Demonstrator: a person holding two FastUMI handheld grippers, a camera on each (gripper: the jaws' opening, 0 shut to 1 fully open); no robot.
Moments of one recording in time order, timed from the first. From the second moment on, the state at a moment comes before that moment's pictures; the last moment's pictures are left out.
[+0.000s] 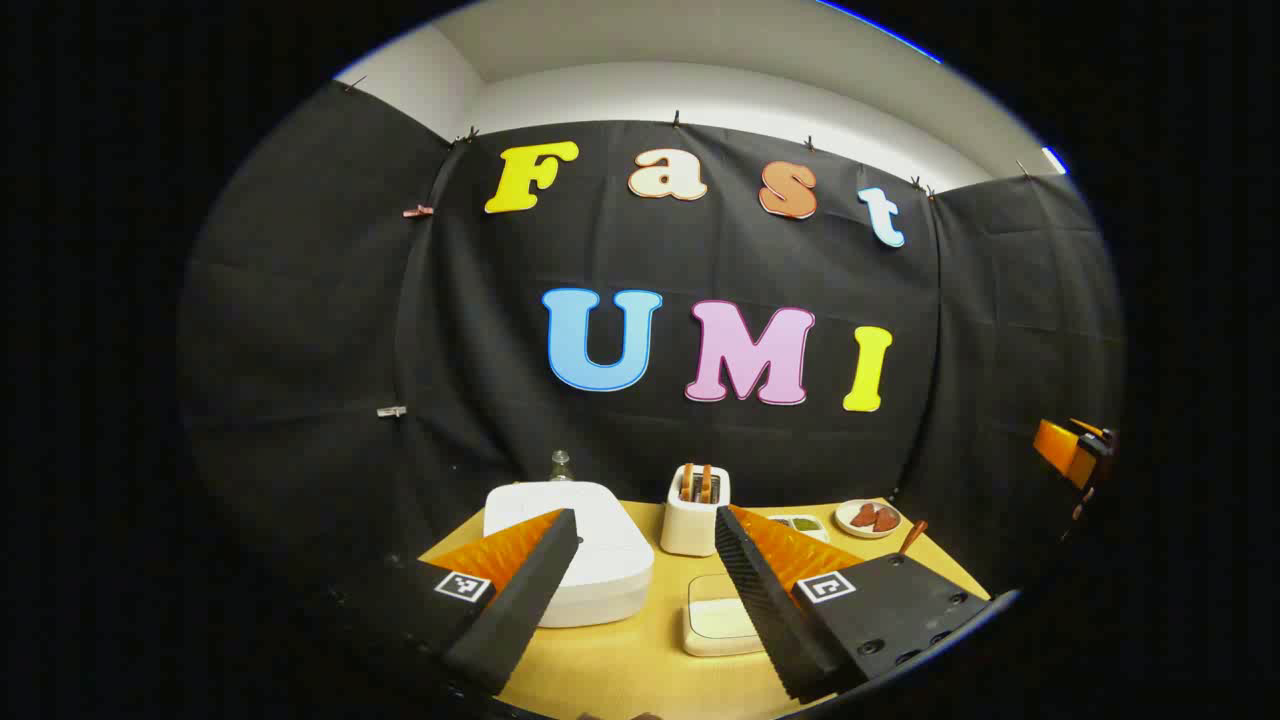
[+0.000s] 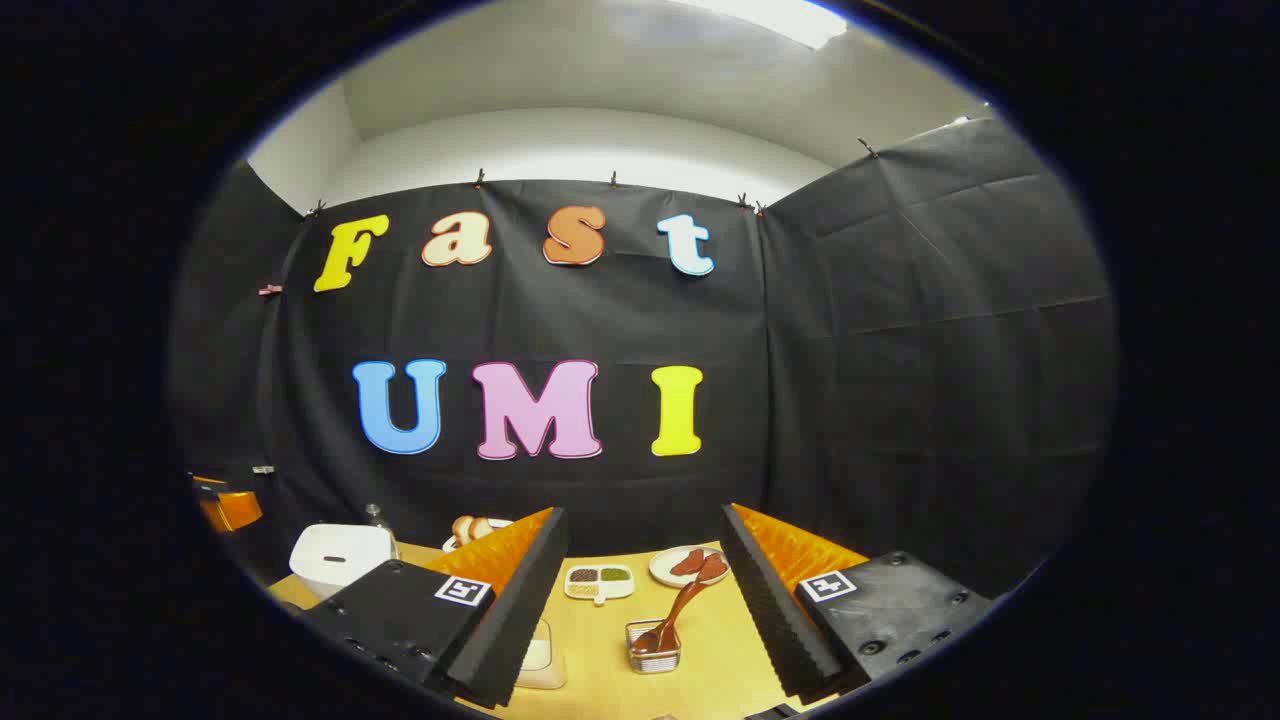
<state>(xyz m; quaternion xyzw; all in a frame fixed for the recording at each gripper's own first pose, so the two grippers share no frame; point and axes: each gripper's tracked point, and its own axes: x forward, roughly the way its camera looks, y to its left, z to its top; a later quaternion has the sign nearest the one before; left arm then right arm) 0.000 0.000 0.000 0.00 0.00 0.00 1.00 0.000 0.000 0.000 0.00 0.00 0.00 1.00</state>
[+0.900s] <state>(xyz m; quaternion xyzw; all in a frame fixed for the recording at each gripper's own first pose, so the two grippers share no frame) 0.032 0.019 -0.012 -0.05 0.01 -0.01 1.00 0.023 0.012 -0.009 -0.01 0.01 -0.01 1.00</state>
